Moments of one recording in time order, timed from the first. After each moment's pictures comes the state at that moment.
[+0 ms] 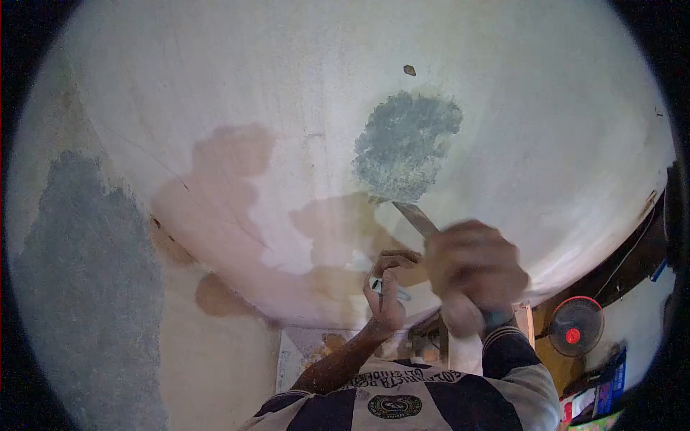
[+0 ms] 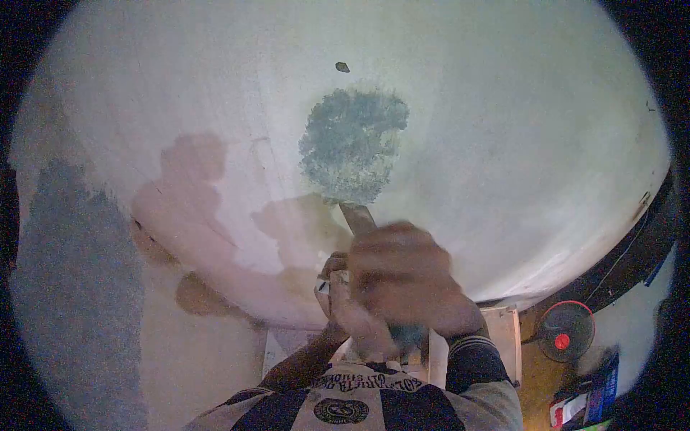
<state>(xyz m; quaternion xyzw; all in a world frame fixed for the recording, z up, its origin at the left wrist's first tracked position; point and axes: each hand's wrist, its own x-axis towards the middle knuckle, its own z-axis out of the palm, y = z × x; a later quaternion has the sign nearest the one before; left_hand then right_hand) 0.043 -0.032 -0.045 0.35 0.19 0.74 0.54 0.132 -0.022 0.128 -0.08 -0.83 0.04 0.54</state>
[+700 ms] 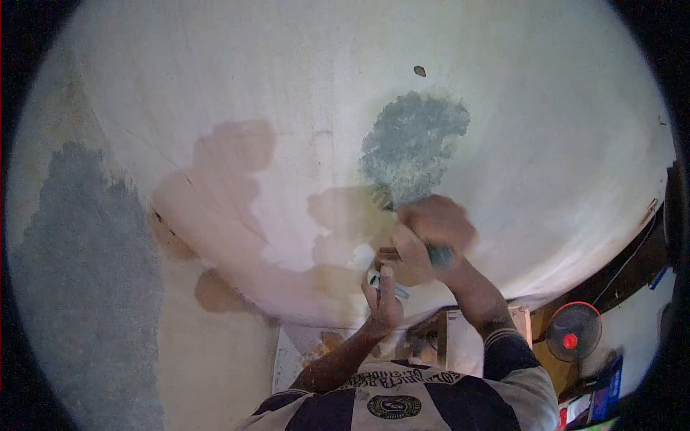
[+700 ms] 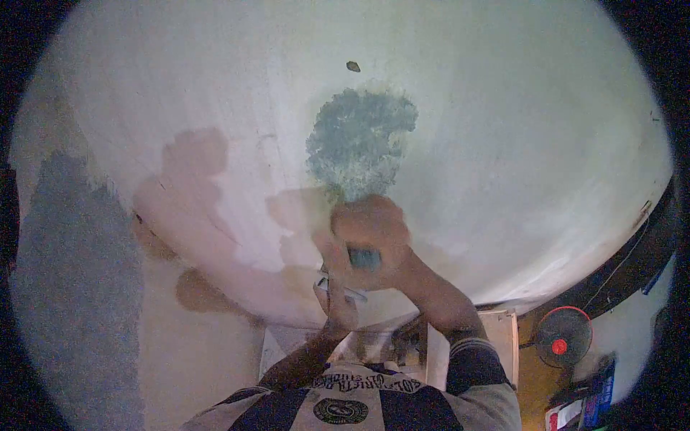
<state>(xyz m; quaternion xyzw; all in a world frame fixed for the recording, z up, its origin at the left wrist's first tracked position) 0.044 -0.021 -0.089 0.39 0.24 0.76 0.46 0.110 -0.001 0.117 -0.24 -0.83 -0.04 0.50</state>
